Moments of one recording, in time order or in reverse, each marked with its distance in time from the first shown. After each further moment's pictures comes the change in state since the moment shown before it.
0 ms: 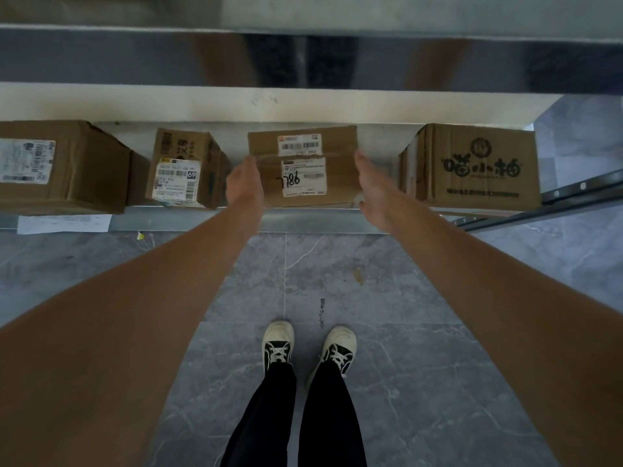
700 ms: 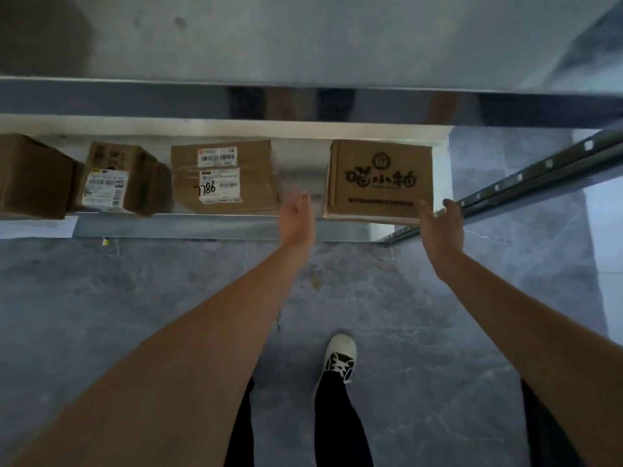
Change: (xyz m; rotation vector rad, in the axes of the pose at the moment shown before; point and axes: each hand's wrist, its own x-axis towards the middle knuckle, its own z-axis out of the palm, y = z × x) left_hand -0.147 -0.030 0.168 0.072 -0.169 0.166; right_hand -0.034 0.048 -0.246 -0.361 0.604 -0.162
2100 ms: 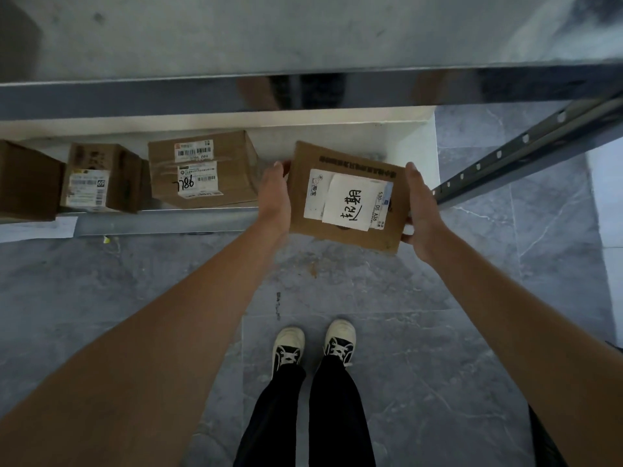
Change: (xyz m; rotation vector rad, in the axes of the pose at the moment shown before) left_hand -0.002 0.027 0.011 -0.163 -0.032 -0.094; right_hand -0.005 -0.013 -0.020 0.457 -0.342 0.267
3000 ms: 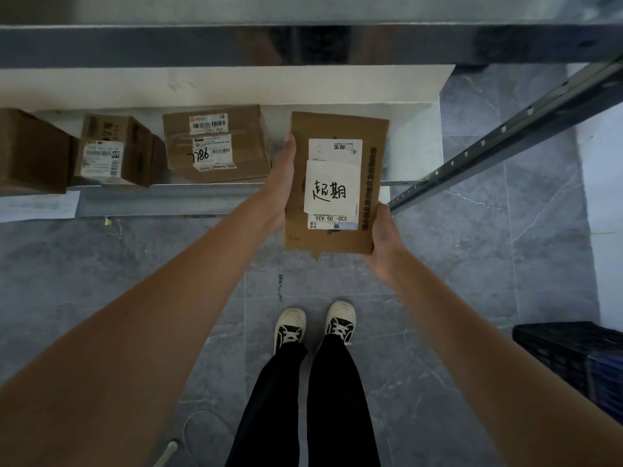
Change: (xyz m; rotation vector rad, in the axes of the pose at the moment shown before) left_hand -0.031 0.002 -0.043 0.028 -0.416 -0.160; right_hand -0.060 0.071 0.051 0.112 -0.093 0.168
